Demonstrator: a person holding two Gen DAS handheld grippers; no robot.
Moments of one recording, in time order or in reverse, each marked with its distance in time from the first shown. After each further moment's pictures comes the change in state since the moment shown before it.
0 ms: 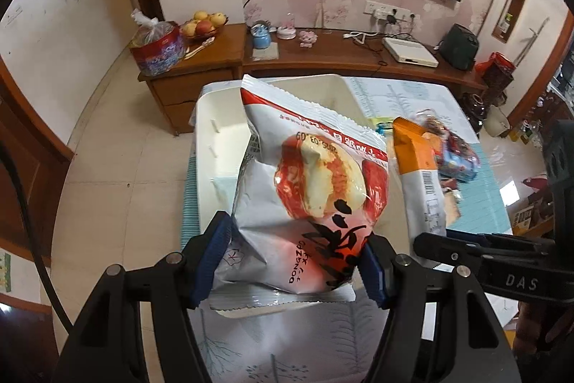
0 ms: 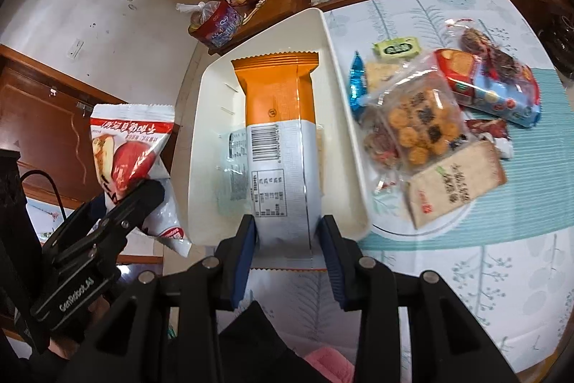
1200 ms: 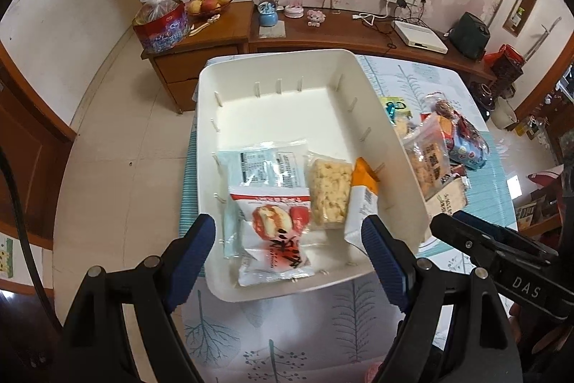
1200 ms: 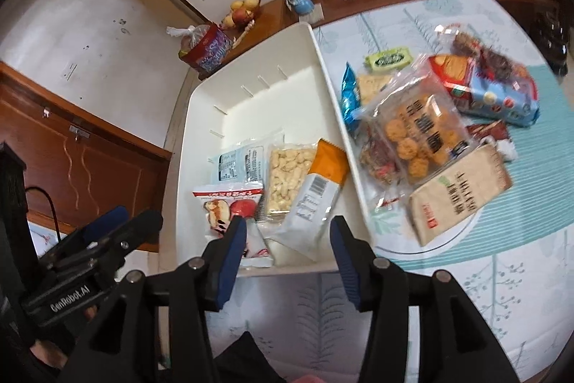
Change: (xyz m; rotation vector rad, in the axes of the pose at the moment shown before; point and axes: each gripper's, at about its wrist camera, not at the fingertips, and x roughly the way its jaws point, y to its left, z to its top) left arm 0.011 -0.009 -0.013 -0.019 0.076 0.013; right arm -0.003 -0.013 -0.015 0.009 -0.139 -0.043
